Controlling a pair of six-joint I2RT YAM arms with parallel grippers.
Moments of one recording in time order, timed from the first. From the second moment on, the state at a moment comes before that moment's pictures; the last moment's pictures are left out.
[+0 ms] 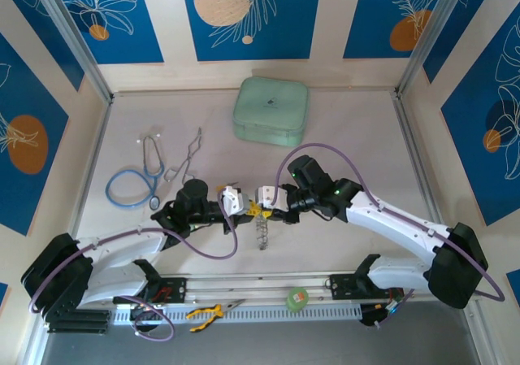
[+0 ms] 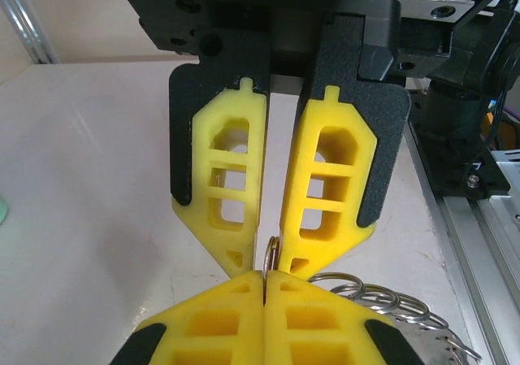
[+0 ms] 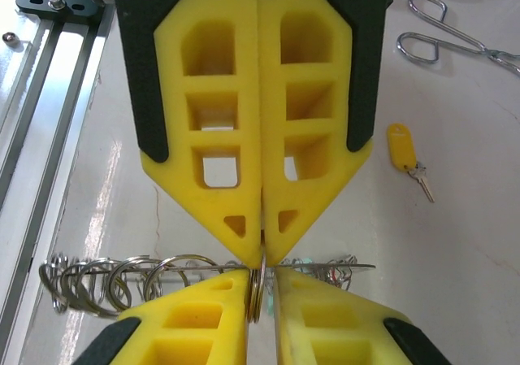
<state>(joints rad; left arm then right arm) -0.79 1.13 0.43 0.40 0.60 0.27 0.79 1.19 0.84 -0.49 -0.47 -0.71</state>
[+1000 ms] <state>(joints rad) -0.79 0.54 0.45 -0.21 -0.27 -0.28 0.71 1.10 0.71 -0.40 -0.61 -0.68</state>
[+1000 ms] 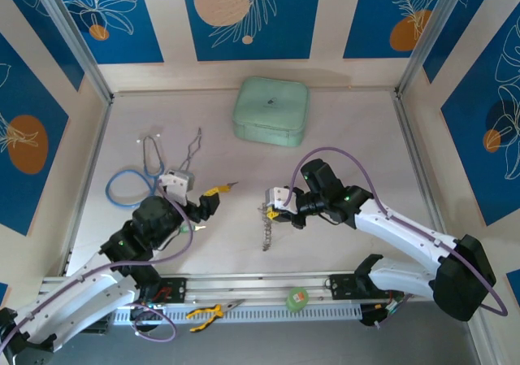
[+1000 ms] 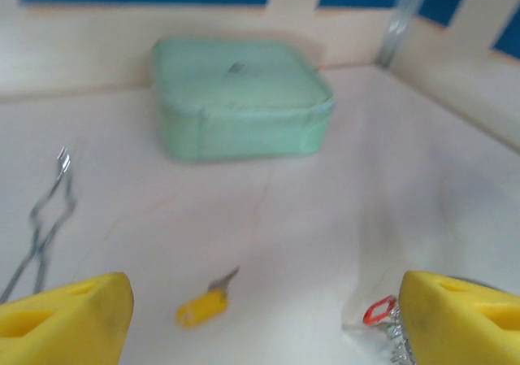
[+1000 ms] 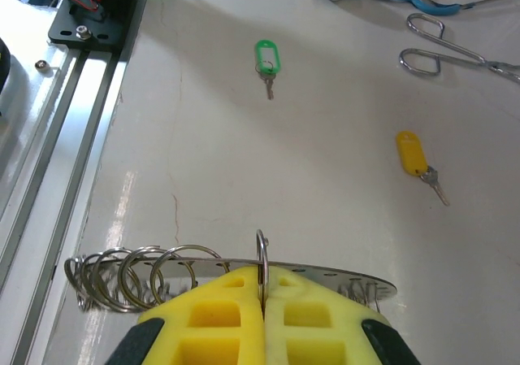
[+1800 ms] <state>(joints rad) -0.75 1.09 0.66 -0.85 -0.26 -0.95 0.71 1.06 0.71 -0.41 -0.62 -0.68</state>
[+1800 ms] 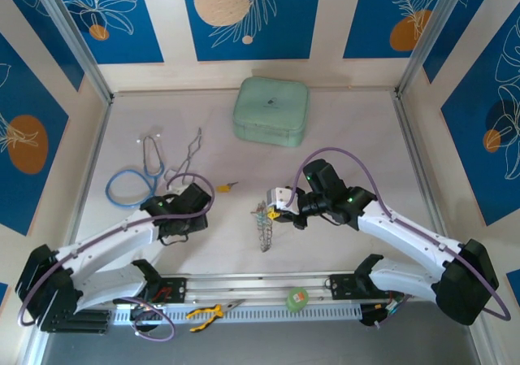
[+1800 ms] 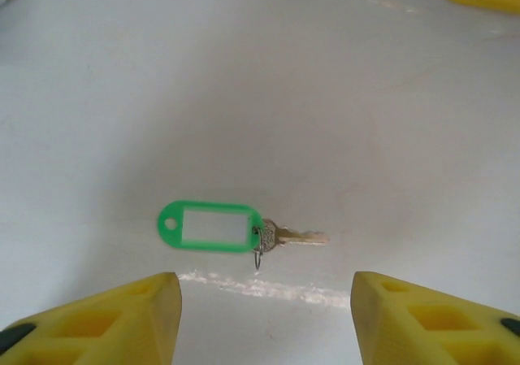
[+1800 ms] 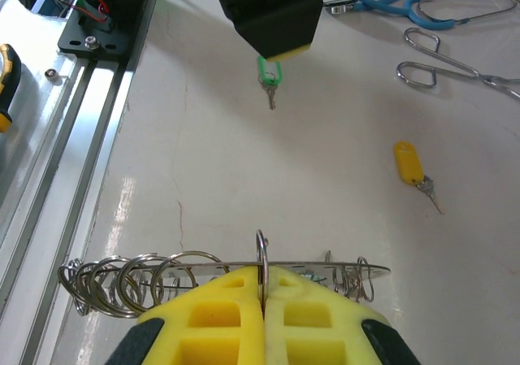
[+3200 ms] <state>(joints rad) -0.70 1.22 0.67 -0.82 -0.21 -0.81 0.71 1.02 0.71 -0.43 -0.61 -0.68</state>
